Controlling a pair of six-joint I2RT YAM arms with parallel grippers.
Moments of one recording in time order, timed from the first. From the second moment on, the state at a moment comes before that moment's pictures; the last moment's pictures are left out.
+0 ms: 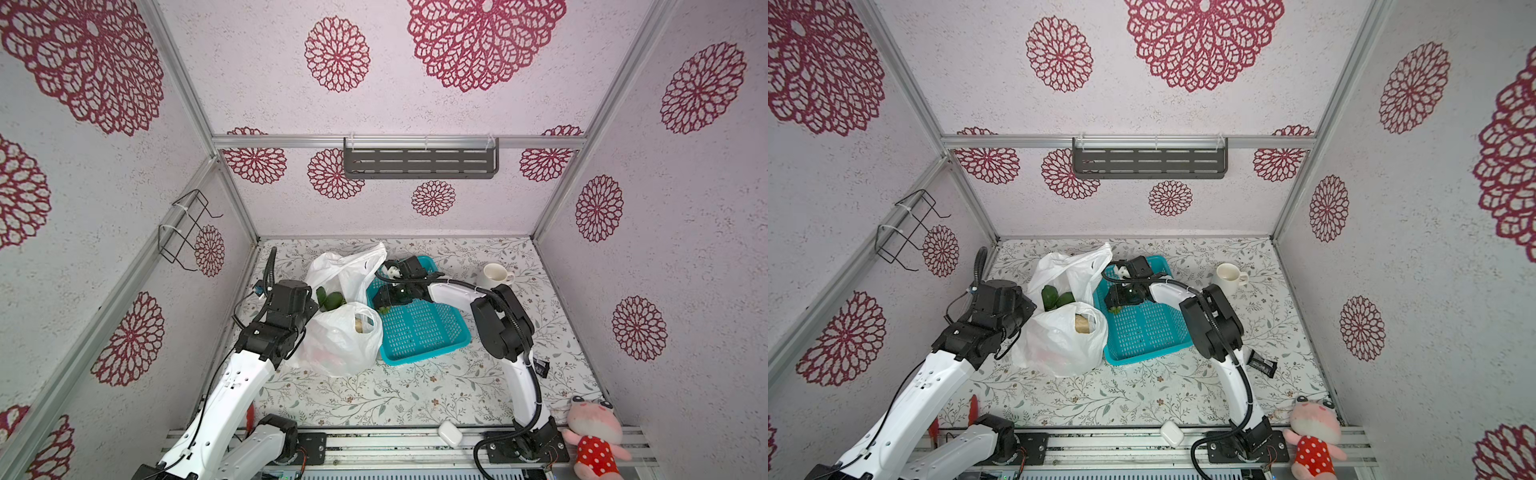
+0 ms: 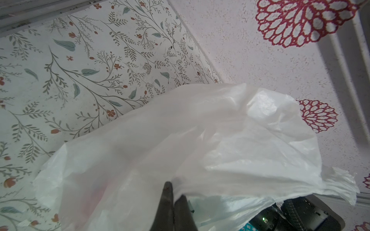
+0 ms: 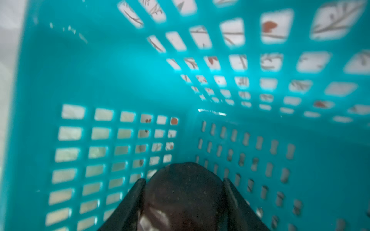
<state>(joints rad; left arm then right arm) -0.28 0.99 0.92 -0.66 -0.30 -1.06 0.62 2.20 1.59 -0.27 -0.41 0.39</state>
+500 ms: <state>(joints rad) -0.28 0.94 0.92 -0.67 -0.31 -1.06 0.55 1.60 1.10 0.06 -0.49 0.42</state>
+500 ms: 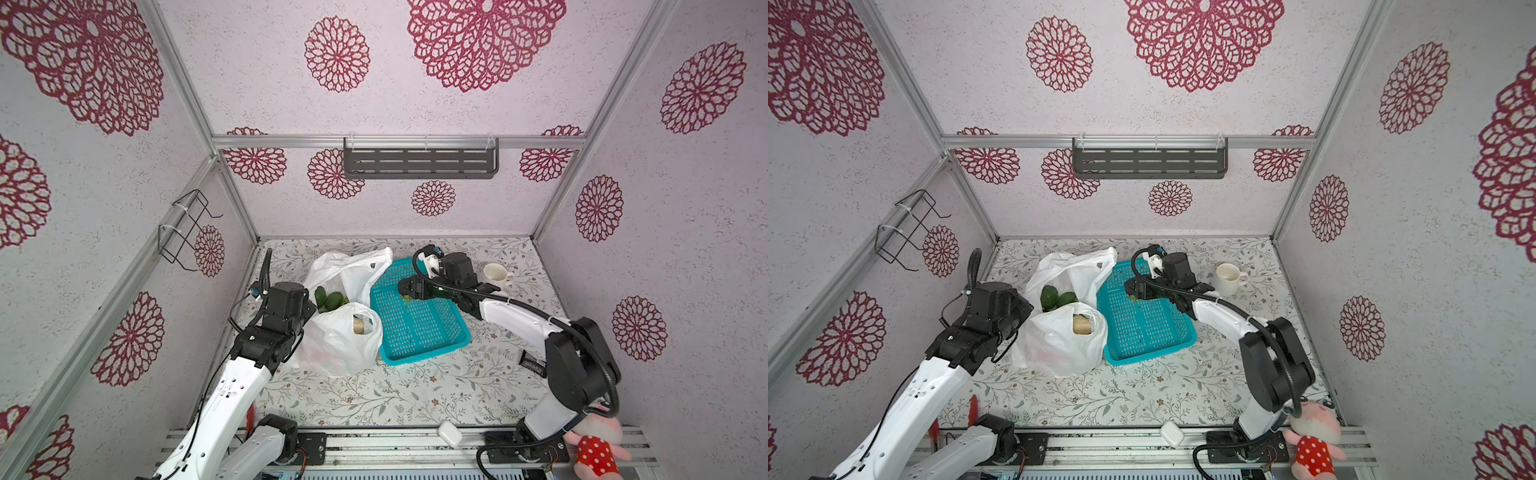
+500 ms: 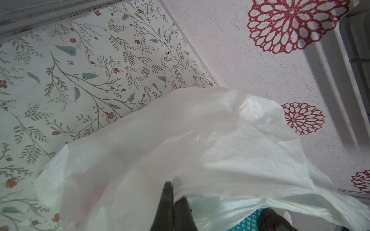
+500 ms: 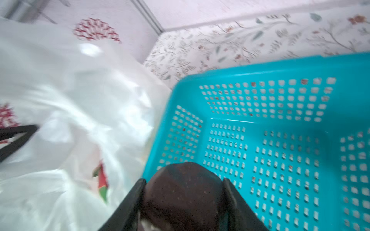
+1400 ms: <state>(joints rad) -0.28 0.91 0.89 -0.68 -0.31 -1.07 0.78 1.86 1.43 0.09 -0.71 0.40</state>
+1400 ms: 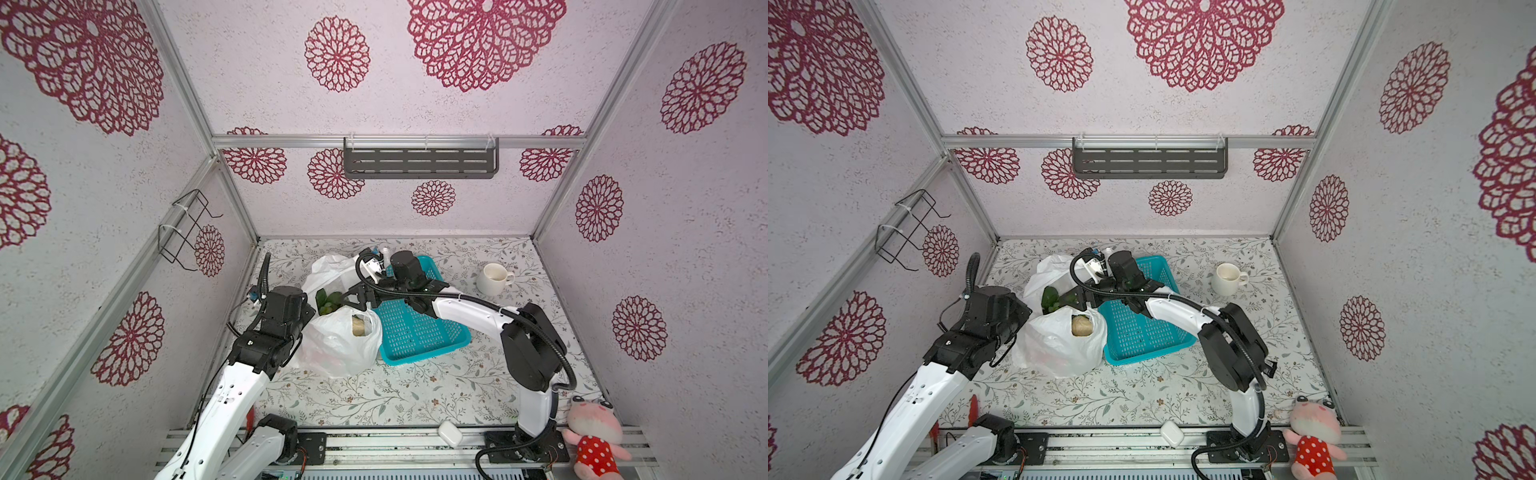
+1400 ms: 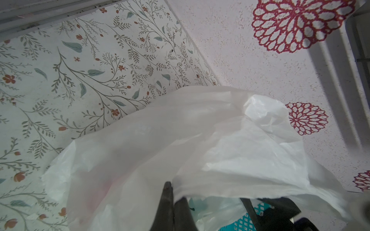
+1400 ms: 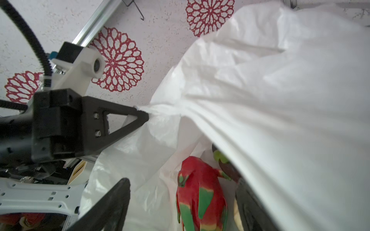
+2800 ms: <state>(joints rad) -0.24 0.98 0.94 -0.68 -0.31 -1.03 0.83 1.76 1.56 -0.24 -0.31 0.05</state>
